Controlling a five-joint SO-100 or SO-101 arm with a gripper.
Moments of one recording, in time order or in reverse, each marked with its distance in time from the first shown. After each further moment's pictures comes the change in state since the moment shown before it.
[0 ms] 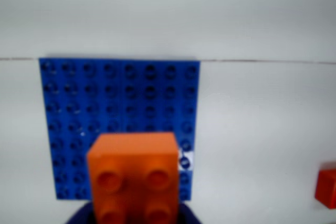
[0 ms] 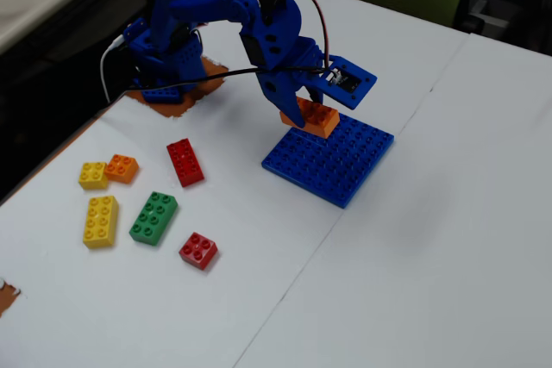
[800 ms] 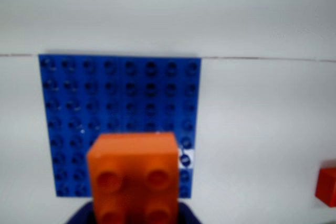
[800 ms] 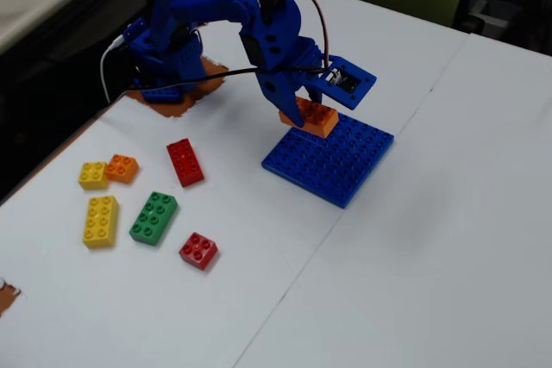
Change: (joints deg) arm 0.0 0.0 0.0 0.5 -0.3
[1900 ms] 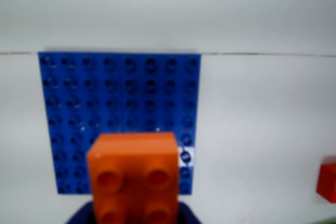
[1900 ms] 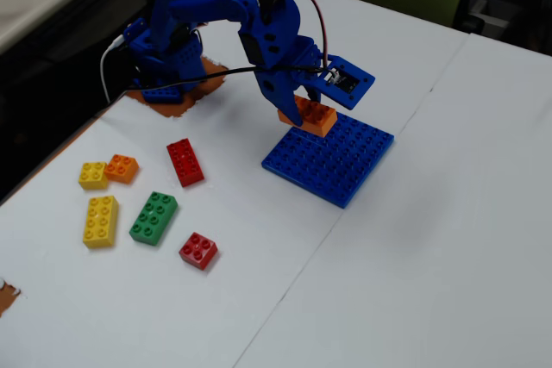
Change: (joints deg) arm 0.2 0.0 -0.5 1.0 0.4
